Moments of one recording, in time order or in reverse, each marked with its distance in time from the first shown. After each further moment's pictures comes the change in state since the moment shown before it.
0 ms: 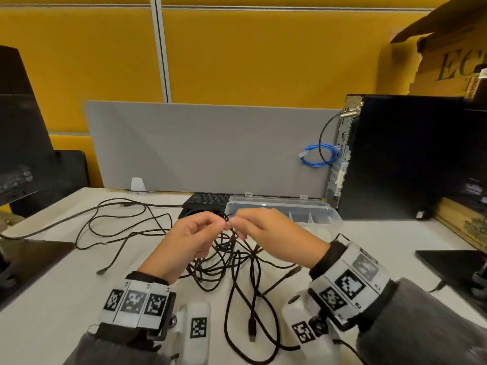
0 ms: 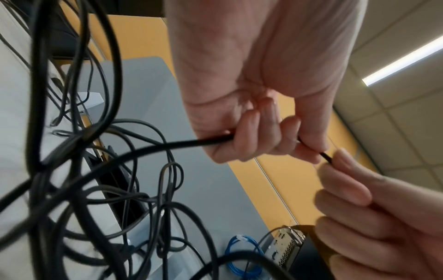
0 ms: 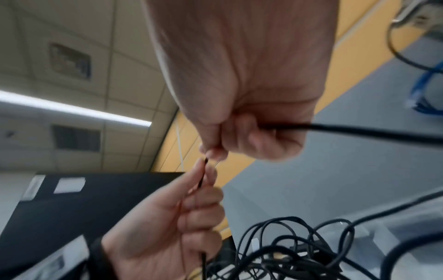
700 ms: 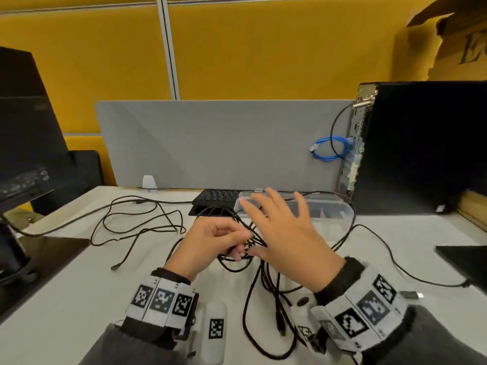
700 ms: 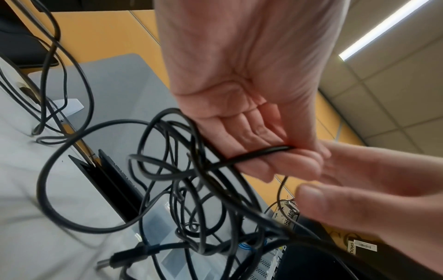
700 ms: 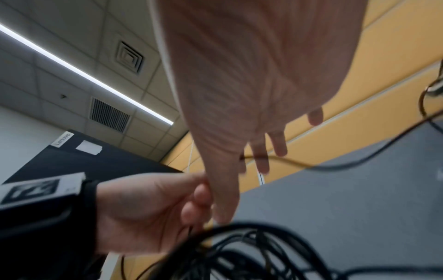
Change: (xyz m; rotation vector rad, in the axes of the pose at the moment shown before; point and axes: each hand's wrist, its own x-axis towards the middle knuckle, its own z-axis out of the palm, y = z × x) left_hand 0.000 -0.002 0.015 0.131 -0.032 0.004; right_hand -0.014 0.010 0.023 -0.669 0.156 0.042
